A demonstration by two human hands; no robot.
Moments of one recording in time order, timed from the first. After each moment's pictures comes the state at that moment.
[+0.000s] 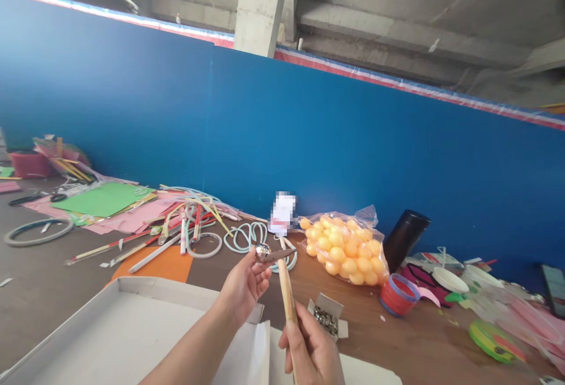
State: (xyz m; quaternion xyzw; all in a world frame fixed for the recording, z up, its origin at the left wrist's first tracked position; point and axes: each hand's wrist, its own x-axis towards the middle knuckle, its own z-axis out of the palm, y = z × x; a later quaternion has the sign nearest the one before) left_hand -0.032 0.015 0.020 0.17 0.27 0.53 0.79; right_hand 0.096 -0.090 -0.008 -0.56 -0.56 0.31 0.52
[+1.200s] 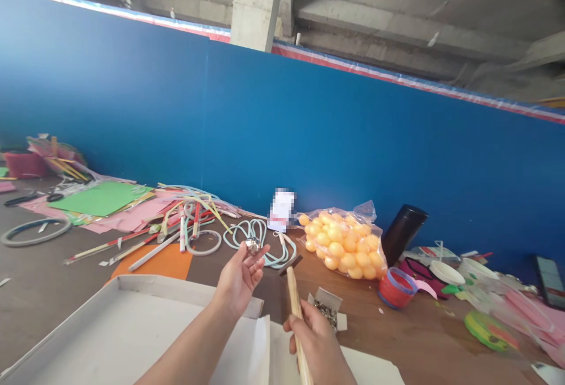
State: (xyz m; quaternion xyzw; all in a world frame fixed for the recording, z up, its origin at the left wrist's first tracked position) left_hand -0.039 0.020 0.017 0.16 0.25 0.57 0.77; right_hand 0.110 -0.077 0.000 -0.61 -0.47 0.46 0.46
